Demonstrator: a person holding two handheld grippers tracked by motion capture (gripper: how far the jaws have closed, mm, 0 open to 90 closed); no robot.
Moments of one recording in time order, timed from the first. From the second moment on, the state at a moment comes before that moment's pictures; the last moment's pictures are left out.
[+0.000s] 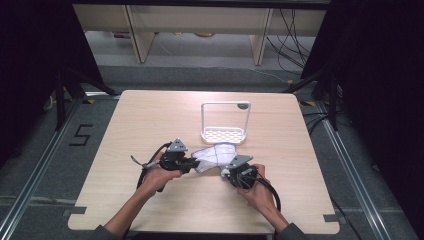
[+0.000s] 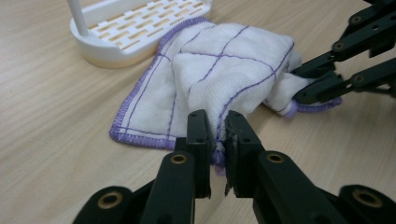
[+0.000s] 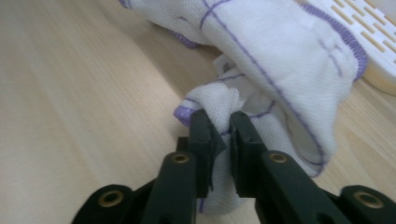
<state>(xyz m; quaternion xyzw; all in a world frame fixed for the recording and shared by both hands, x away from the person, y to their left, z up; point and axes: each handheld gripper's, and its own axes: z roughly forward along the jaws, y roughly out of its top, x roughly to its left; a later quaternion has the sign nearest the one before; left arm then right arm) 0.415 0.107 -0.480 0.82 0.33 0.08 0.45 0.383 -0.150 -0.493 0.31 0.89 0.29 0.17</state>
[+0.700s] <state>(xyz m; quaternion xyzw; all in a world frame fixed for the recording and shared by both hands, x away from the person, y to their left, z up) 0.372 0.151 -0.429 0.81 0.31 0.03 0.50 0.356 -0.235 -0.397 0.29 0.85 0.43 0.03</state>
